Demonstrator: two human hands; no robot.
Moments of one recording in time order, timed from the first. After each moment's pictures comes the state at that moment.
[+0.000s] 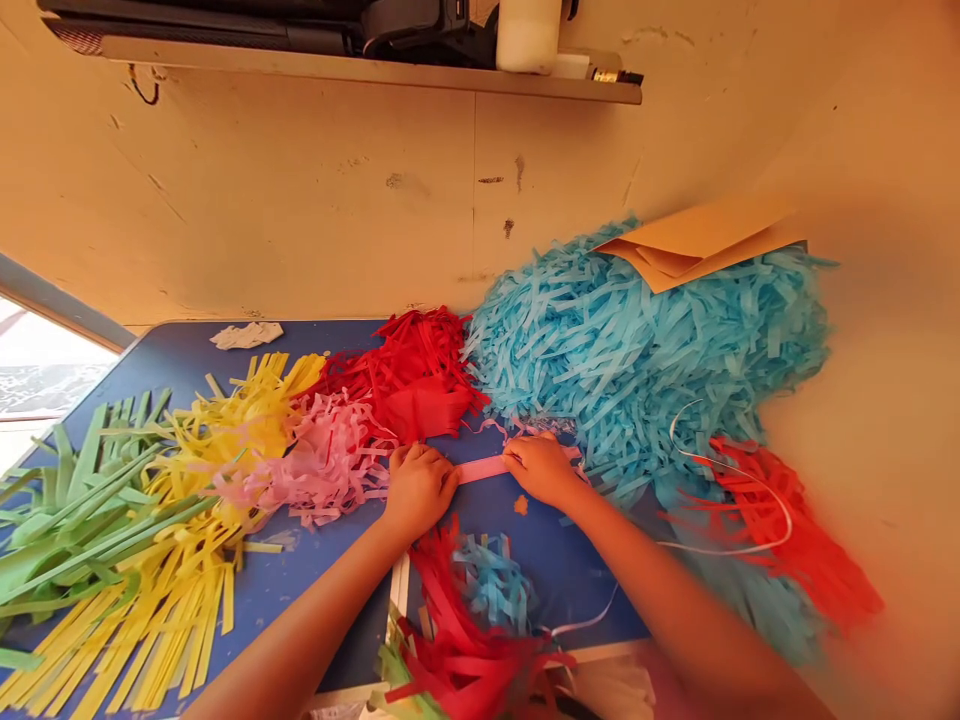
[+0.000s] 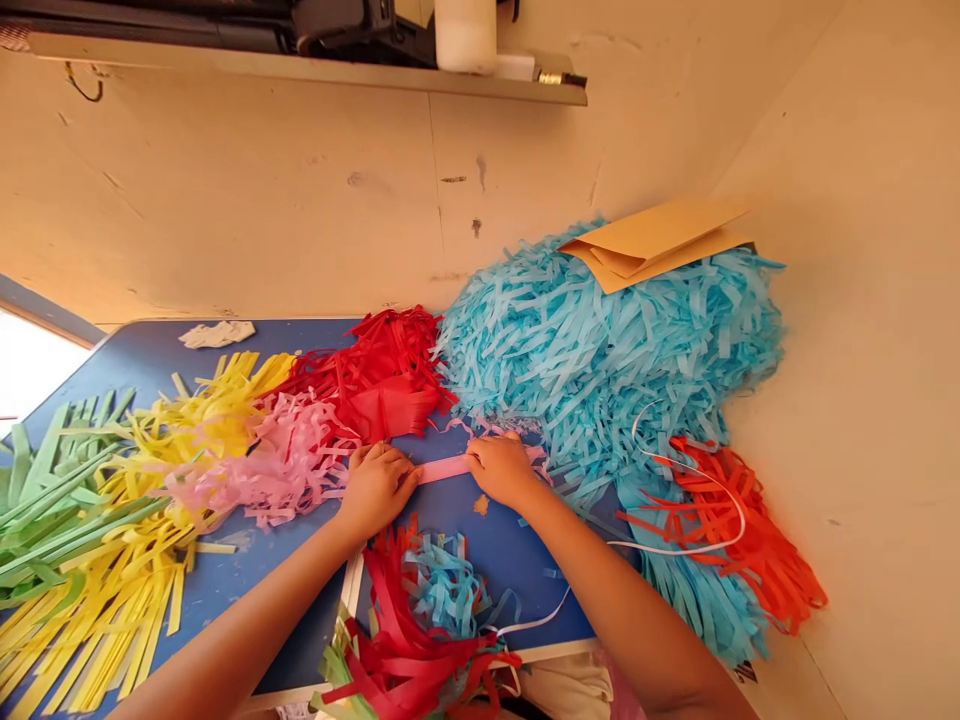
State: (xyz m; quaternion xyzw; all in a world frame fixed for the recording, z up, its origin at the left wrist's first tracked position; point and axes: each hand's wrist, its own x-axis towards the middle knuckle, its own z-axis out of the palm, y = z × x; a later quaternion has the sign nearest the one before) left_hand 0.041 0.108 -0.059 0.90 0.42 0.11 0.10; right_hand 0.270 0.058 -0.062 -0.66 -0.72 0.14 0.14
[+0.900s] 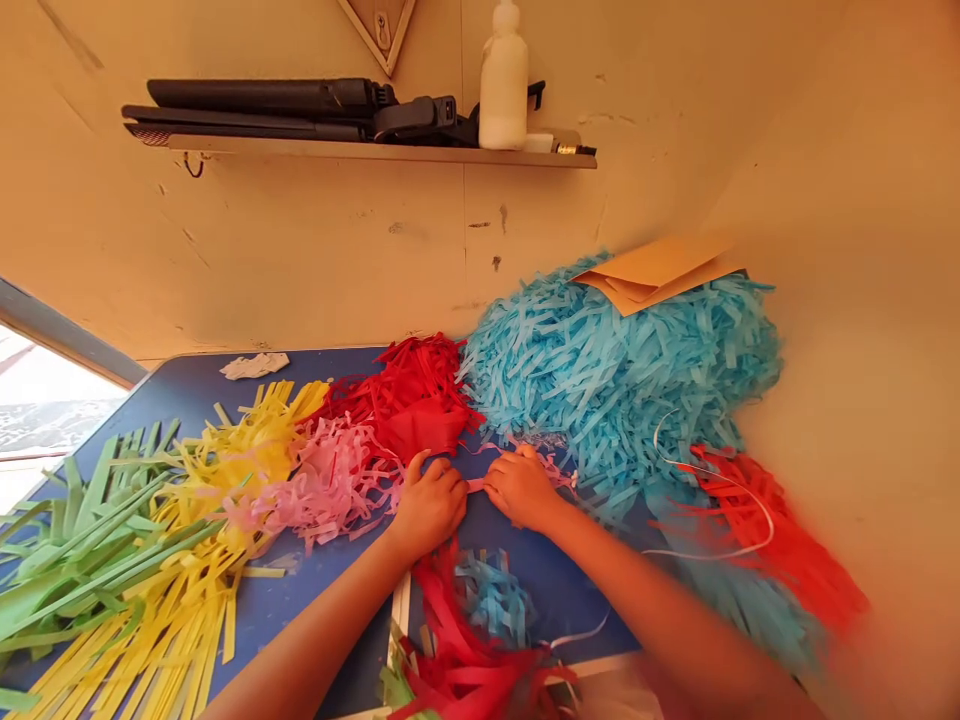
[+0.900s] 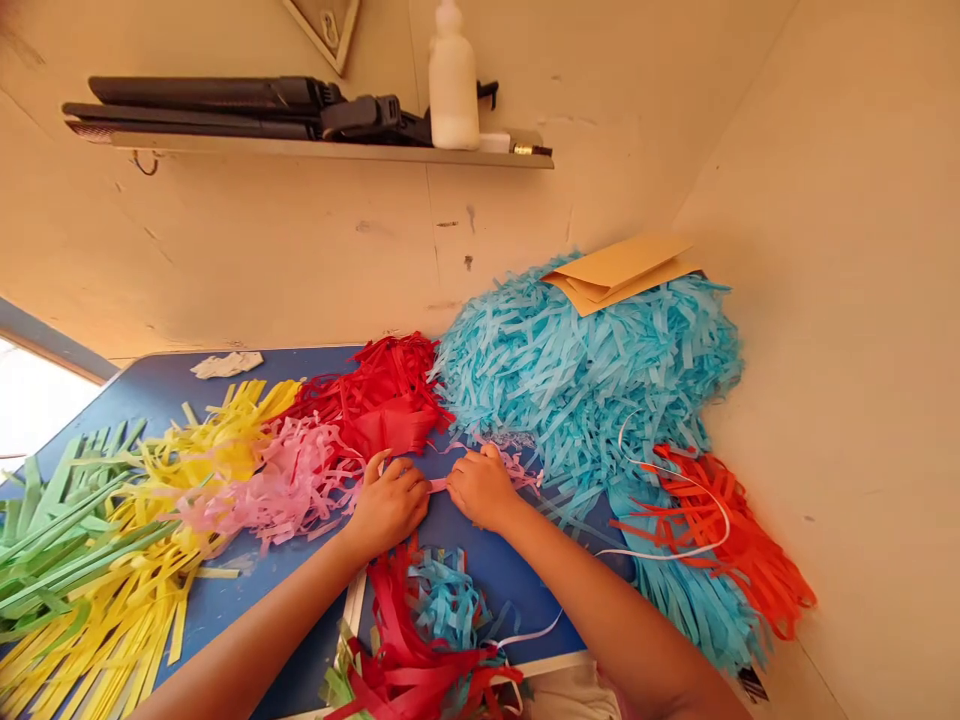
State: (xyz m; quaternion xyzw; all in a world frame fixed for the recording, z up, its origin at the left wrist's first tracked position) left_hand 0.047 0.102 -0.055 0.95 0.26 0.18 -0.05; right_hand 0.246 0.055 -0.065 -0.55 -0.82 -0.04 0.14
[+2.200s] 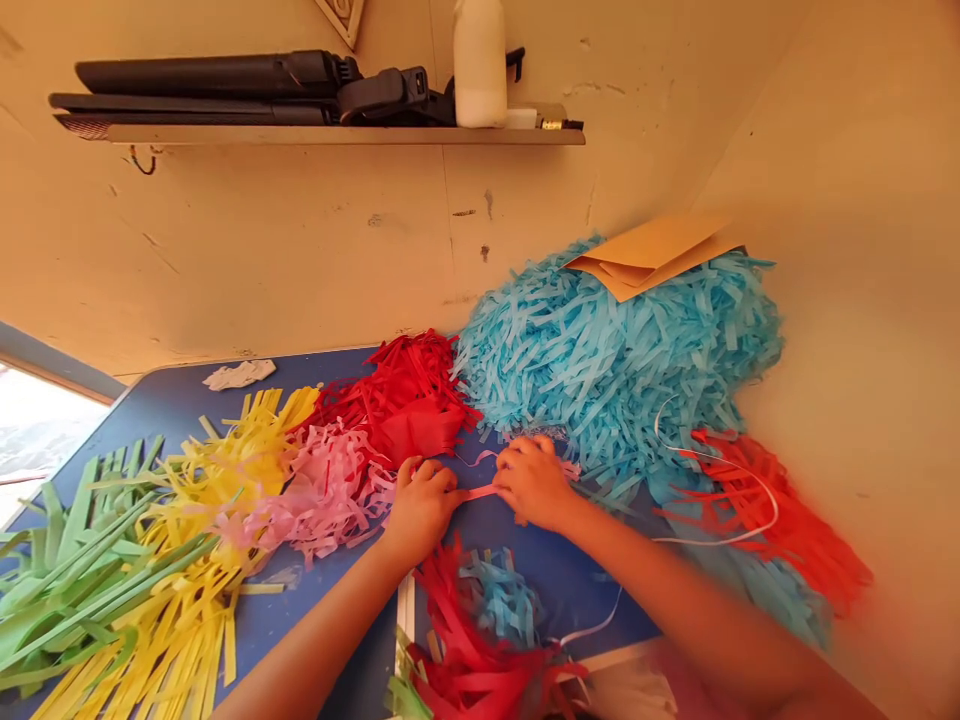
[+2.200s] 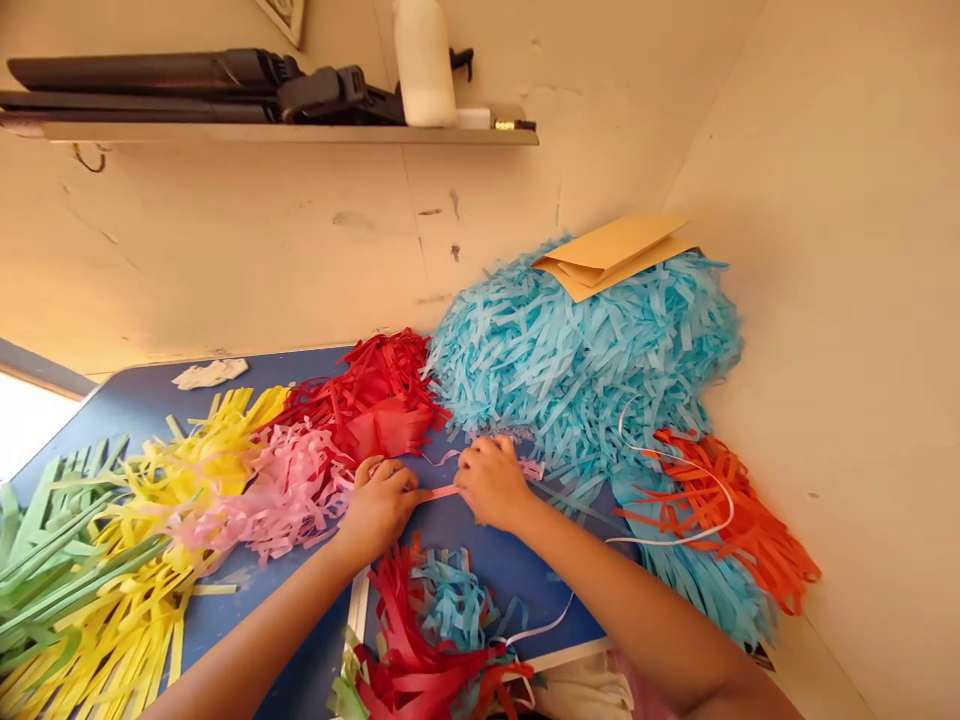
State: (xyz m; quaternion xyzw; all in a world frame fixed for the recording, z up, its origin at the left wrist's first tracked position) left_hand 0.038 0.110 -0.044 0.95 0.28 0.13 0.04; right_hand 0.260 0.045 -0.046 -0.62 -0.77 0.07 0.14
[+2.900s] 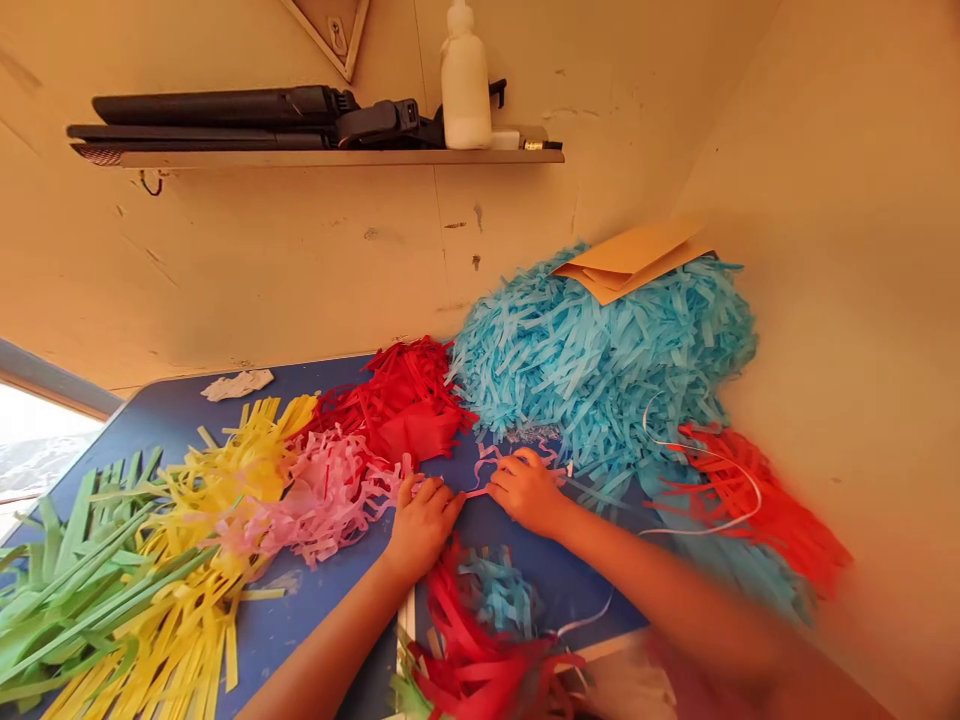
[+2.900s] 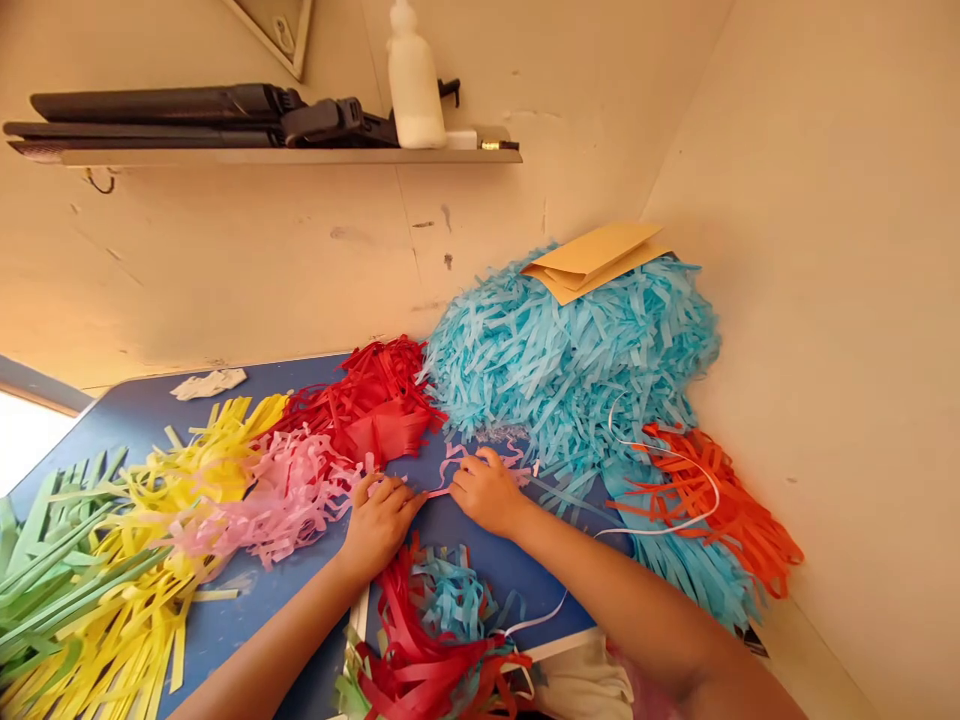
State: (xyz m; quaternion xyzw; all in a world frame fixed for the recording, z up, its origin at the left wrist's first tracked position) left_hand 0.032 0.093 -0.063 0.95 0.25 0.18 -0.04; right_hand 0.252 0.036 -0.068 -0.51 -0.84 -0.10 0.14
